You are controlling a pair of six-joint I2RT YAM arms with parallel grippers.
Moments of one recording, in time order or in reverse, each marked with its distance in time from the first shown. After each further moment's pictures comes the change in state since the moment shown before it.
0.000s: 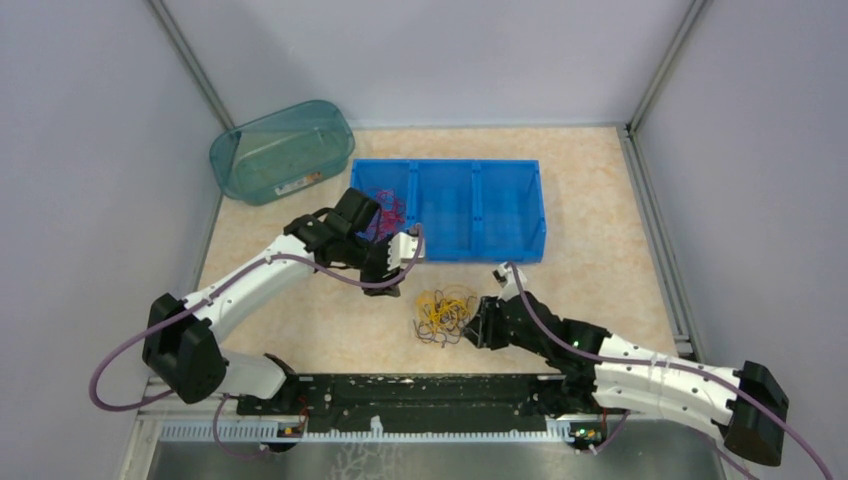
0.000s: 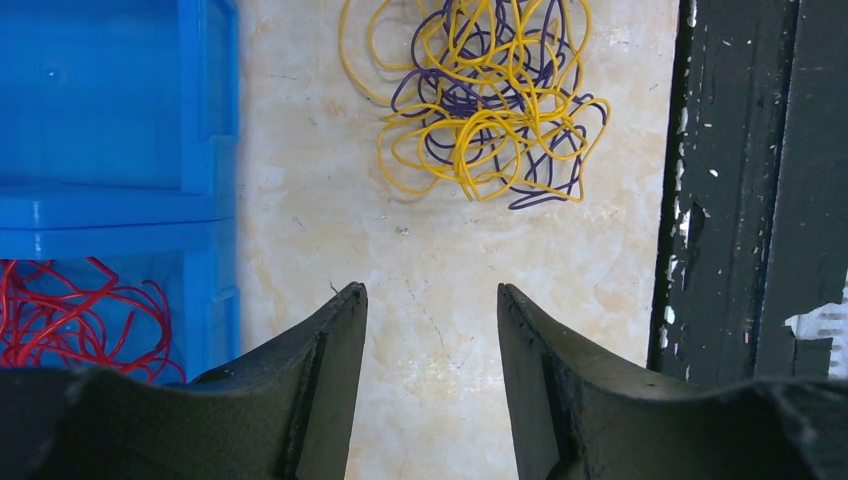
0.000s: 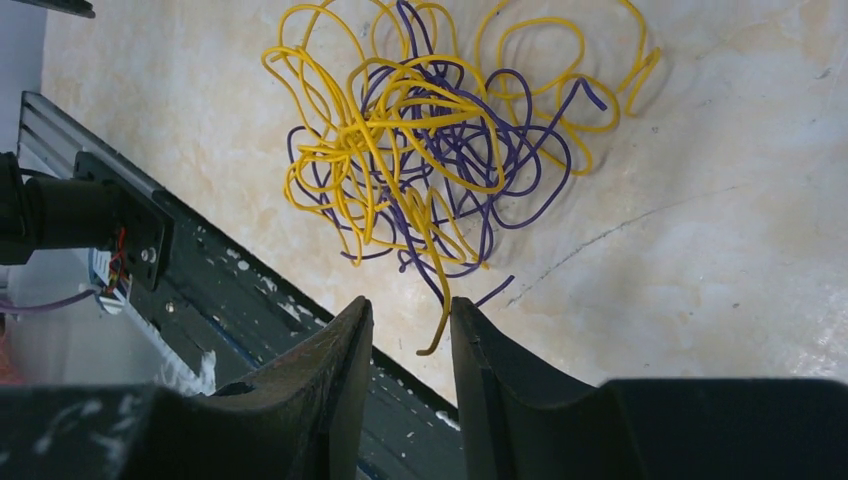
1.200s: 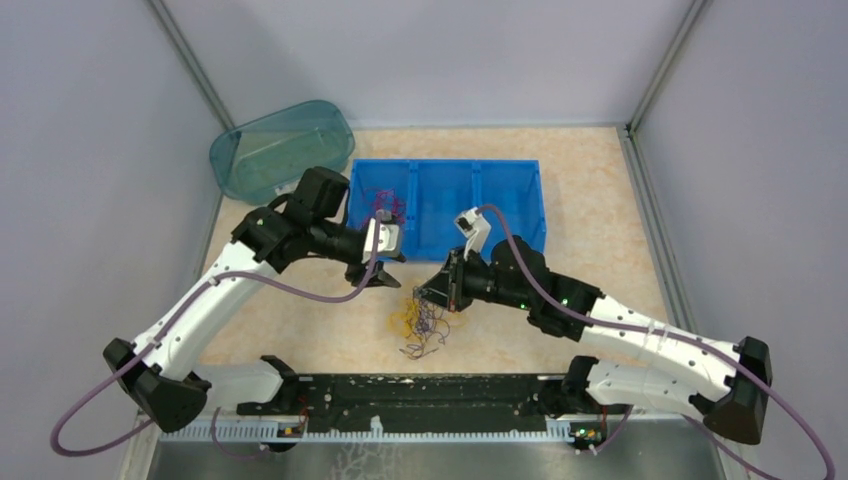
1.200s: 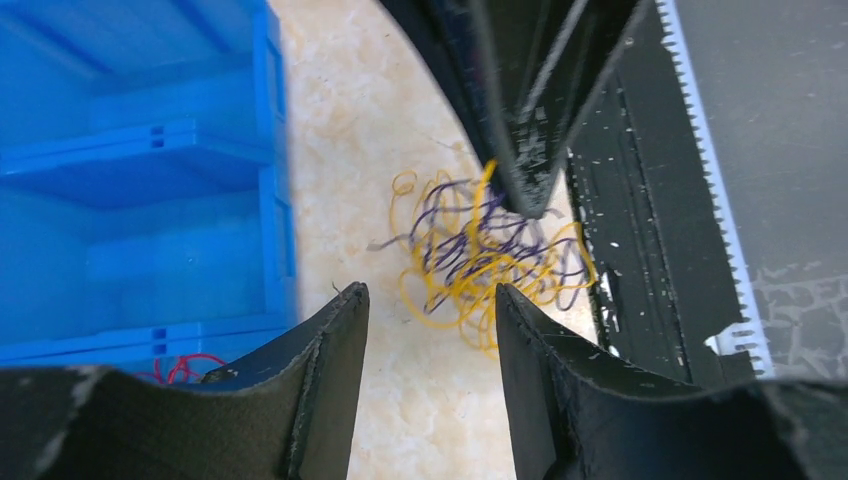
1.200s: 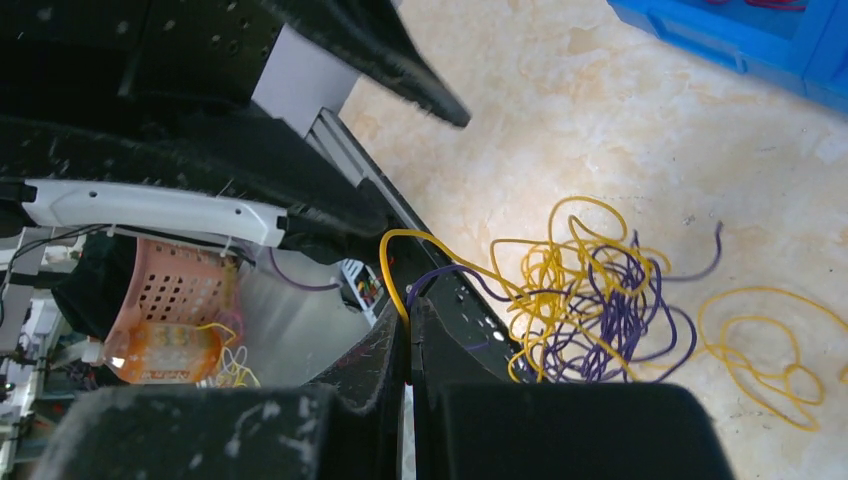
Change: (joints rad) left arm 0.005 -0.149 0.233 -0.167 0.229 0.067; right arm -0.018 0.262 0.494 0.083 -0.272 -0.079
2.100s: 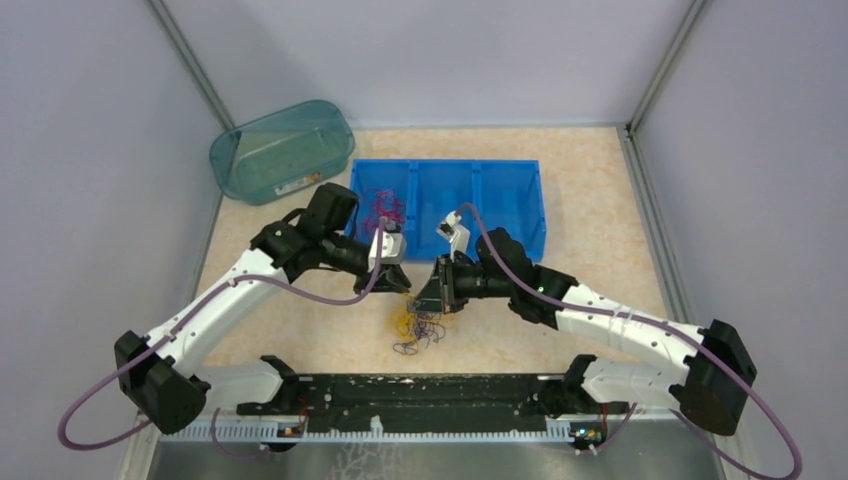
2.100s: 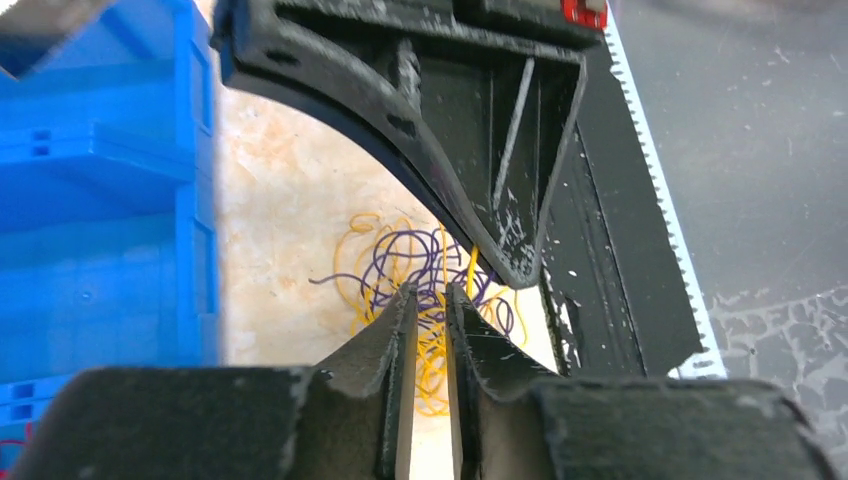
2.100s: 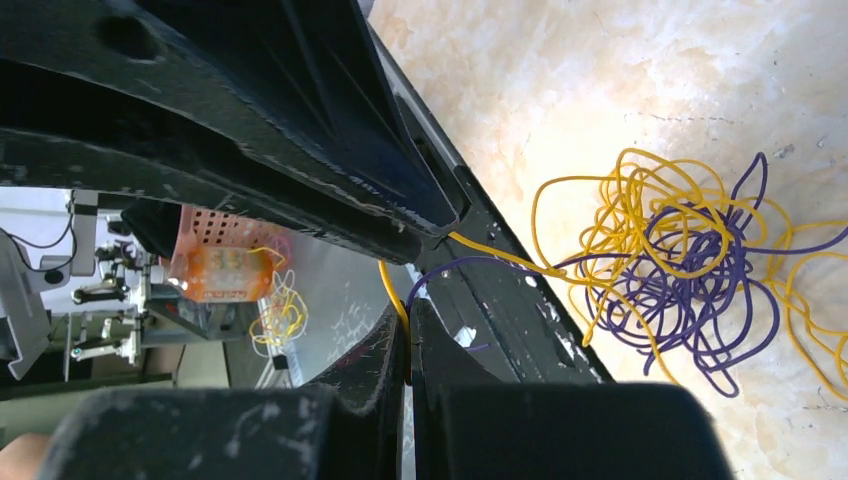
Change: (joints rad) left arm 0.000 -0.021 -0.203 0.196 0.139 -0.099; right arm -0.113 0.163 -0.056 0.105 -0.336 0.064
